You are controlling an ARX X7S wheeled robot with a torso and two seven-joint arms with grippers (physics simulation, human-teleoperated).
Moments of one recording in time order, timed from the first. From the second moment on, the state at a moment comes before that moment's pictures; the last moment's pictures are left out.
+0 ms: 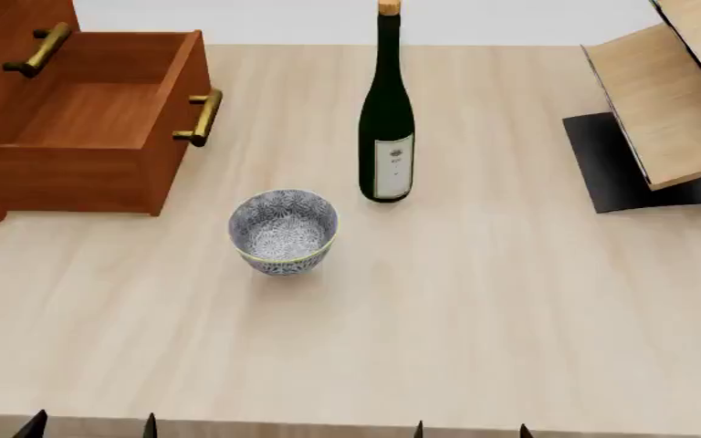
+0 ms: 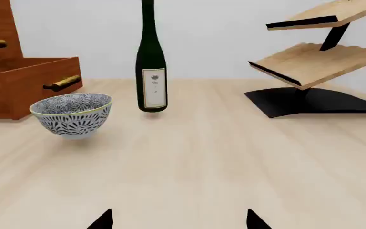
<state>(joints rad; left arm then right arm) 0.00 0.00 0.00 0.00 0.00 0.00 0.00 0.00 0.00 0.00 0.00 0.00 0.00 0.00</state>
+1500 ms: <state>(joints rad) -0.26 -0.21 0.03 0.52 -0.26 -0.34 -0.13 0.20 0.15 -0.07 -0.11 0.12 0.23 0.13</state>
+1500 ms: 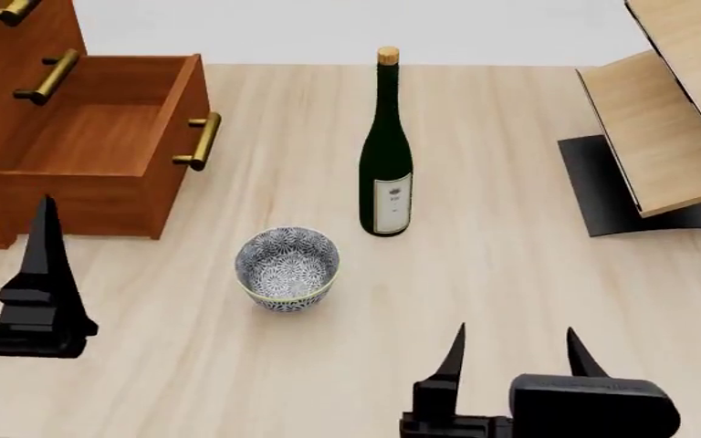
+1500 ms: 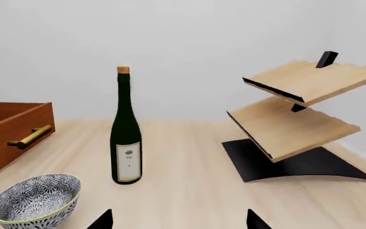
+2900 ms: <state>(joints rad) -0.79 -0.35 -0.13 0.87 -0.56 -0.88 -0.28 0.34 0.23 -0.07 -0.28 0.20 0.44 0.16</state>
